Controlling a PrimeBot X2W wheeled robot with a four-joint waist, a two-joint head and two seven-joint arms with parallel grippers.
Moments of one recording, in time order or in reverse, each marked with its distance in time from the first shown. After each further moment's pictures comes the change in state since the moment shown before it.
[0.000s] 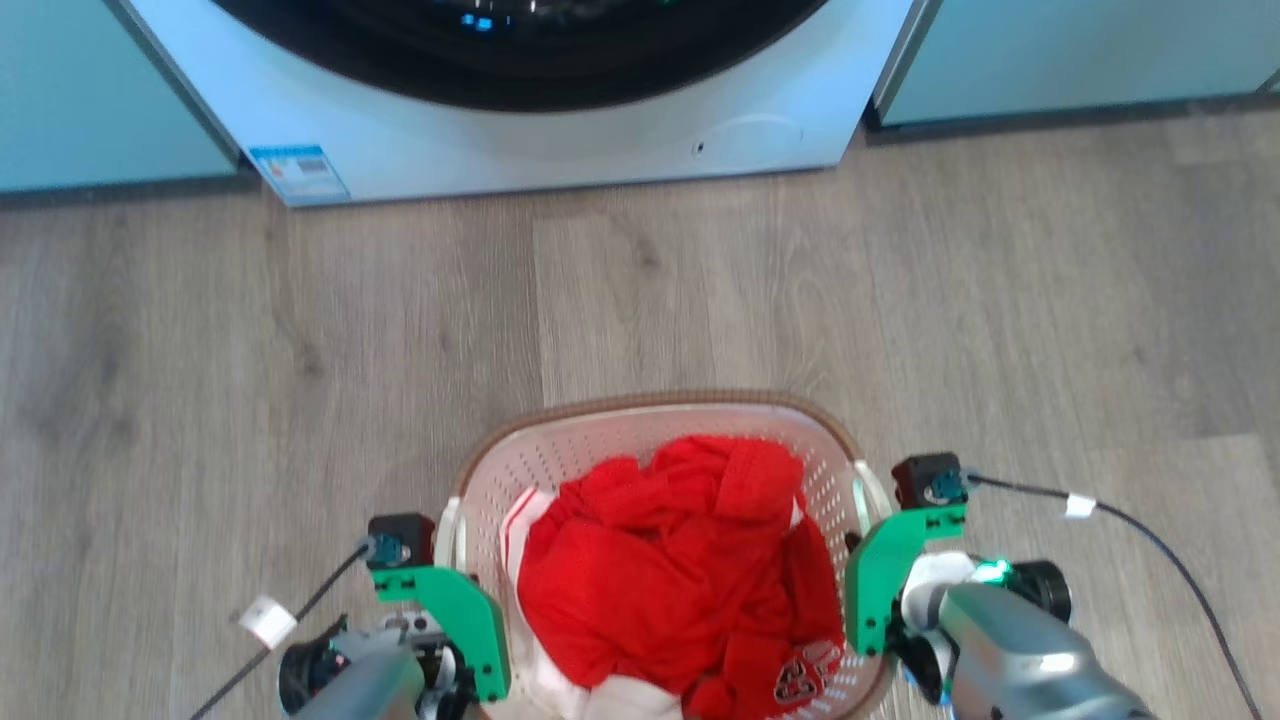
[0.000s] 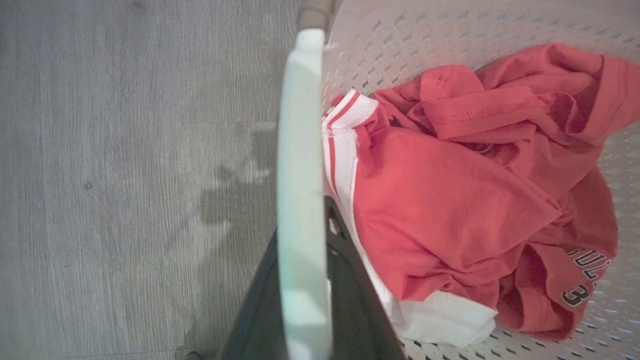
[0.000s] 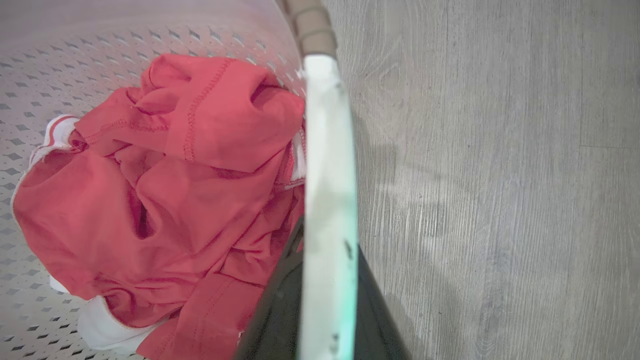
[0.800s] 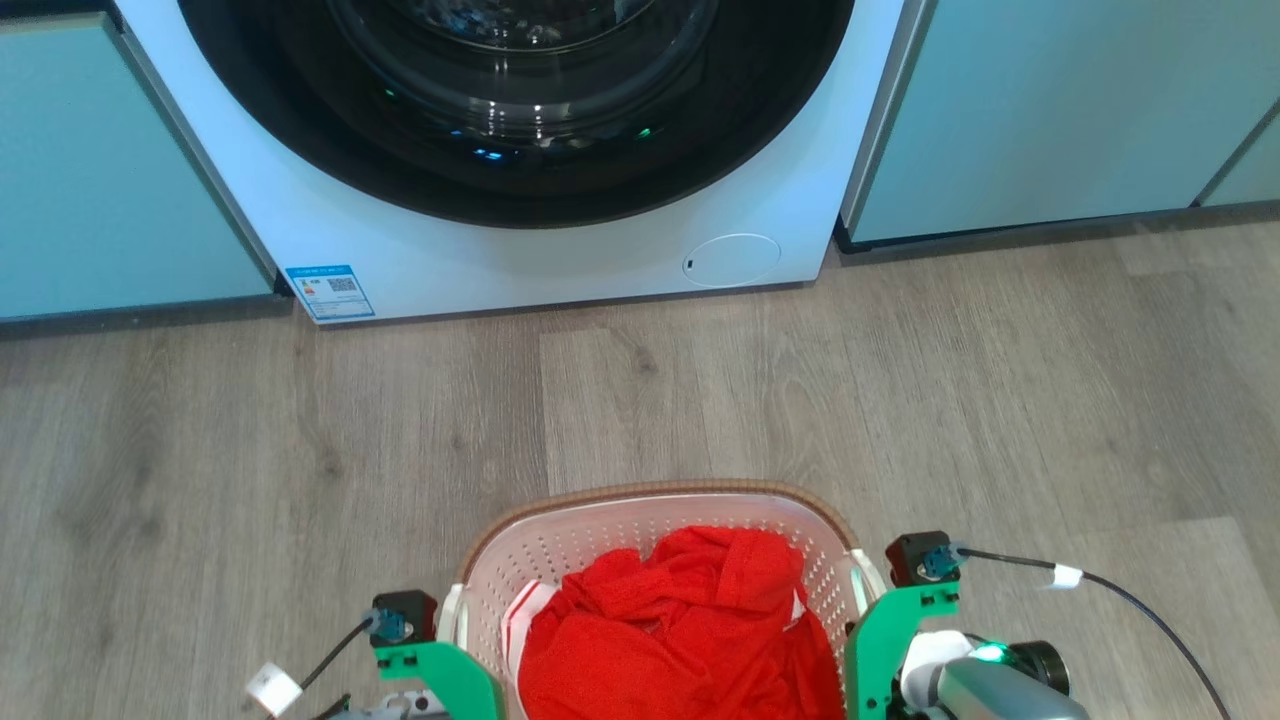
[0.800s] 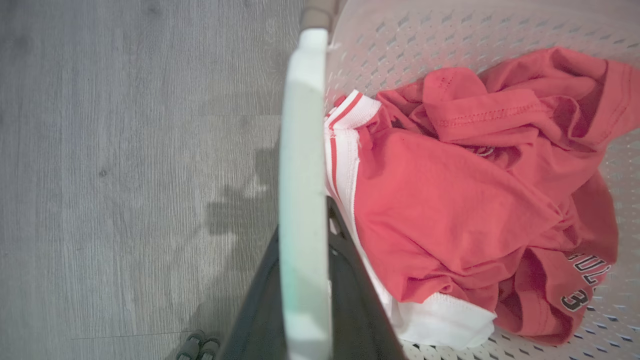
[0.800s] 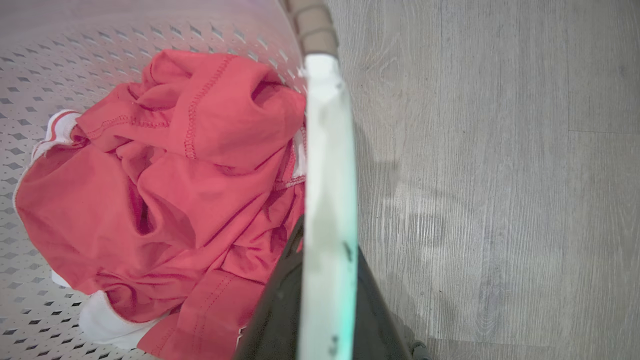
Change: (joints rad) left arm 0.104 0.002 -0.069 0.015 -0.073 0.008 0.016; right arm 0.094 0.000 0.132 0.012 0.121 0.000 0.017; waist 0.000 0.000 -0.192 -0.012
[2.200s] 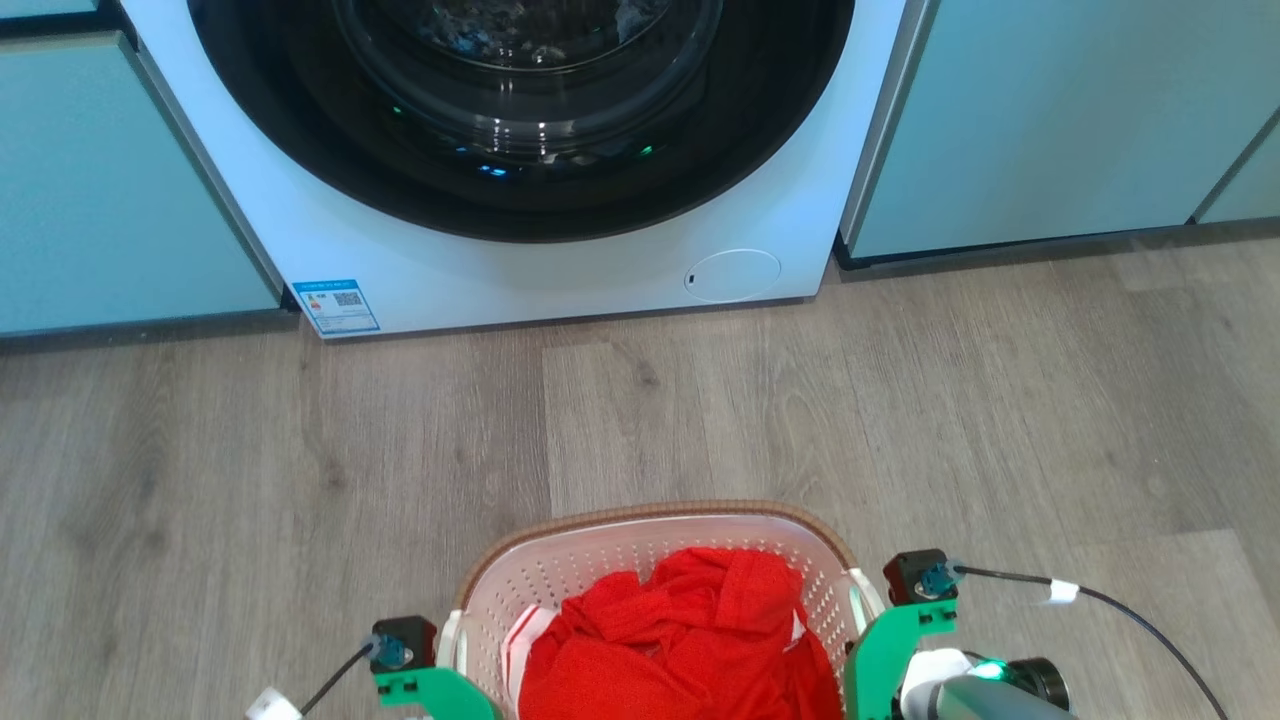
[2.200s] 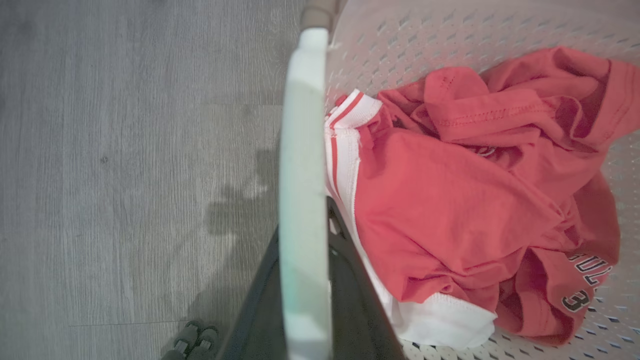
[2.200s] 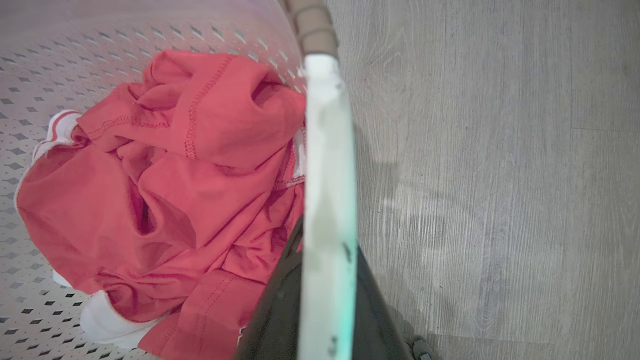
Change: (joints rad) left arm 0.027 0.001 -0.067 0.007 -0.076 0.009 -0.019; right arm 0.005 0.000 0.116 0.020 0.103 0.000 -0.021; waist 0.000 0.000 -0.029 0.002
